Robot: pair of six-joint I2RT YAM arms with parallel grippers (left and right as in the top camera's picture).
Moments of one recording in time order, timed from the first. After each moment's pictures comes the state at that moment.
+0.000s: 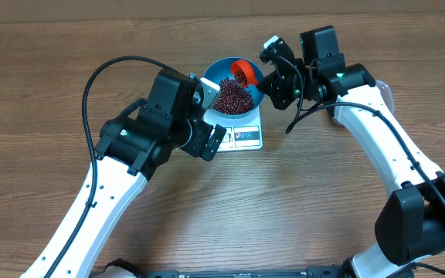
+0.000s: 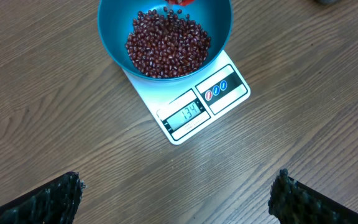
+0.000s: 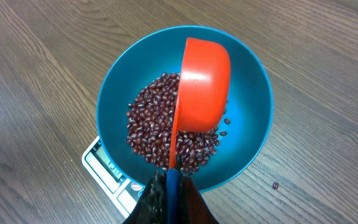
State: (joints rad) left arm -0.47 1.37 1.38 -0.97 0.04 0.06; right arm 0.28 1.77 1.49 -0.65 -0.45 -0.33
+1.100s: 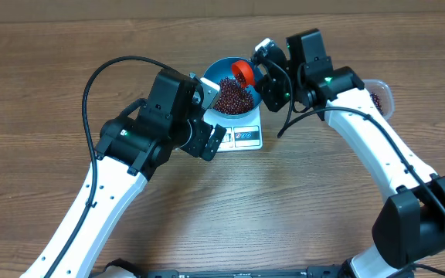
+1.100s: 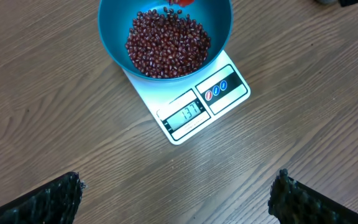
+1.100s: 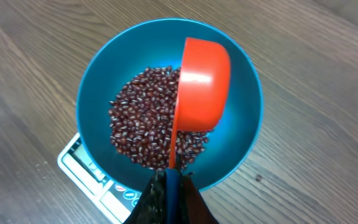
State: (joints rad) left arm -0.47 1.37 1.38 -0.97 0.04 0.06; right arm 0.35 1.76 1.49 -0.64 -0.28 -0.30
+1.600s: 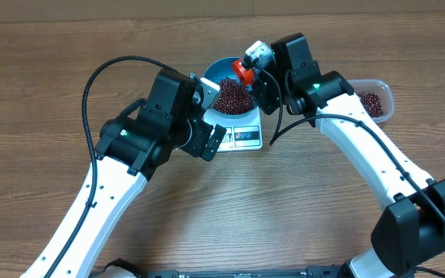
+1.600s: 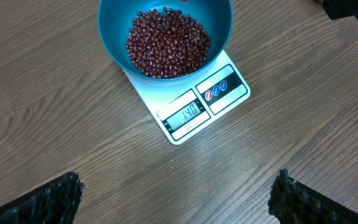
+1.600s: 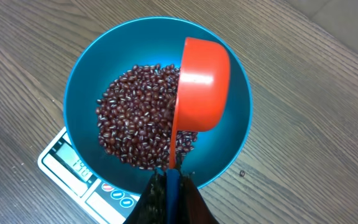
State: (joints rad) left arm -0.47 1.37 1.38 -0.97 0.04 0.06; right arm 0.41 1.75 1.49 -0.64 -0.12 -0.30
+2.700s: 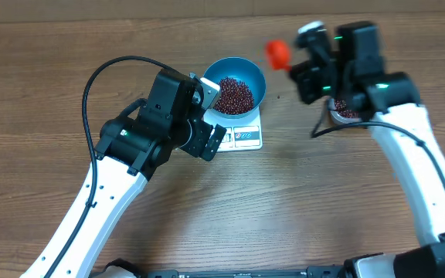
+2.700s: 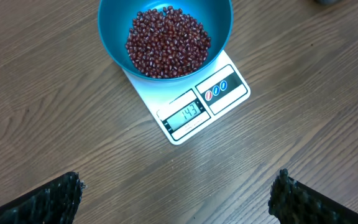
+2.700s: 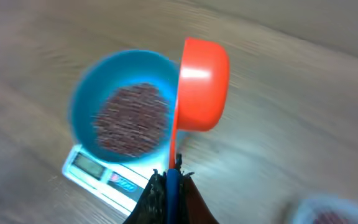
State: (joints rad) left arm -0.47 1.37 1.38 -0.97 0.04 0.06; right arm 0.16 1.56 1.49 -0.78 -0.28 -0.15
